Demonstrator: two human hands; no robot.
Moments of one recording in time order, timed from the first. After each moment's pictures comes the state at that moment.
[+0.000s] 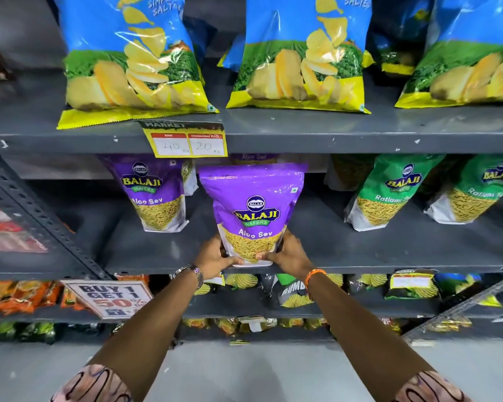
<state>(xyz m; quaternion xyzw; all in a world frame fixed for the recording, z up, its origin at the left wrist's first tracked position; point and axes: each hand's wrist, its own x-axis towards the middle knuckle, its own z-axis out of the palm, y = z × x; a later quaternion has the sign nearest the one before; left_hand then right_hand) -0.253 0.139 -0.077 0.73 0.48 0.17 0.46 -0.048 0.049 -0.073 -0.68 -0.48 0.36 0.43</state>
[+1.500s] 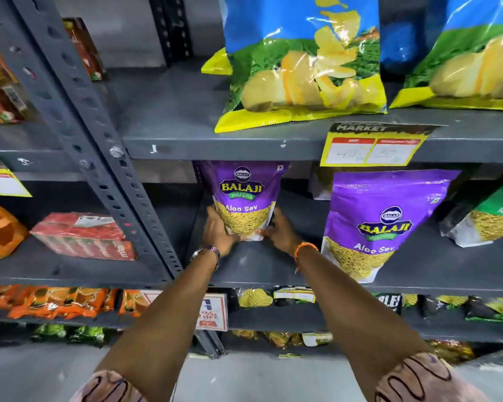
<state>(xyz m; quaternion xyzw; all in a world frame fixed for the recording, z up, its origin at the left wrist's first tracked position) -0.404 0.272 -0.044 0.68 0.57 0.29 0.35 -0.235 0.226 -0.060 -0.63 -0.49 0.40 0.44</state>
